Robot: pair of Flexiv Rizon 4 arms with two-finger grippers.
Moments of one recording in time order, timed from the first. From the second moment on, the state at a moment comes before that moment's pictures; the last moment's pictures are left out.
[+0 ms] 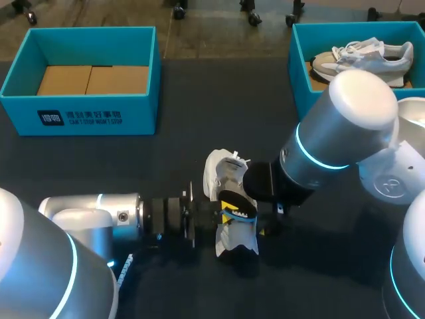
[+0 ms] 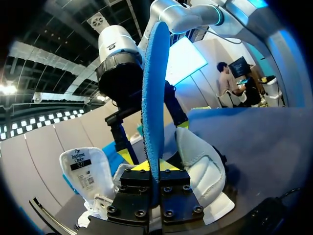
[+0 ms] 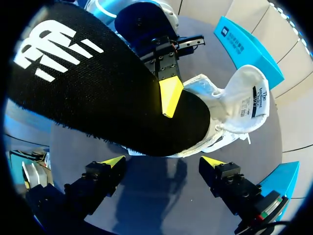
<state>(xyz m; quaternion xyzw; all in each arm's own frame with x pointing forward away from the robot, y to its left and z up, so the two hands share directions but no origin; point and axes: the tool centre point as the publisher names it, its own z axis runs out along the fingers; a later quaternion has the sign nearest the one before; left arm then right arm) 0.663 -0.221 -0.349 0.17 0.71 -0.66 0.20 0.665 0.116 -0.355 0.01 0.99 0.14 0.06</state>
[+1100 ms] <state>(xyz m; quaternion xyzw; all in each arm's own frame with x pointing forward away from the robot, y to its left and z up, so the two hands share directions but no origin) 0.656 -0.225 -0.316 0.20 0.69 -0.66 0.22 0.665 0.116 -0.355 0.01 0.99 0.14 0.06</state>
